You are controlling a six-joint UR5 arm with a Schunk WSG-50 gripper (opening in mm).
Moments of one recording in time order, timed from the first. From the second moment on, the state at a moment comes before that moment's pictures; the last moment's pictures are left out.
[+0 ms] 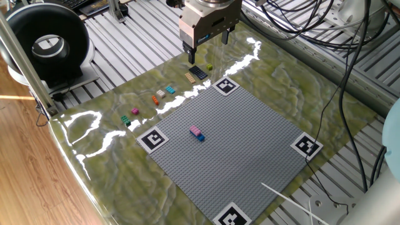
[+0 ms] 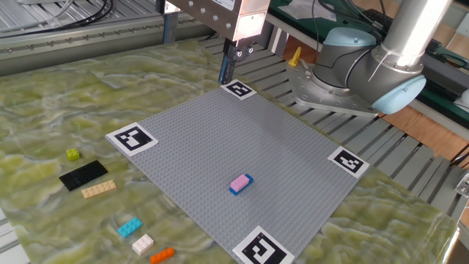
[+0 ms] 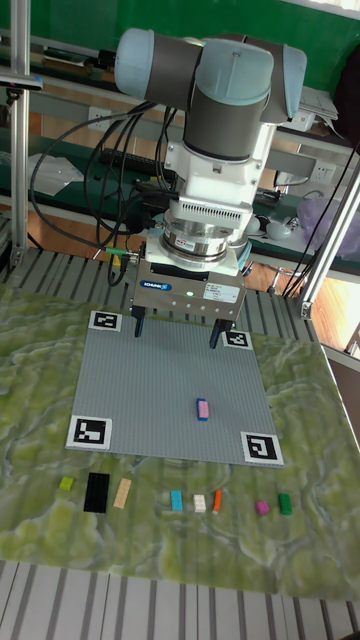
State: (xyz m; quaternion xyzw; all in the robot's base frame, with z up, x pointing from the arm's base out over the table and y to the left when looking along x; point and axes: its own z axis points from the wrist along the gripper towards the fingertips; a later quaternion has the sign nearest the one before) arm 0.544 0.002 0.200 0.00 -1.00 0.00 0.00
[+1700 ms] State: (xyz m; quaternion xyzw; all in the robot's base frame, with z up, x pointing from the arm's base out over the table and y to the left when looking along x) arm 0.570 0.011 0.192 0.00 -1.00 -0.01 -0.05
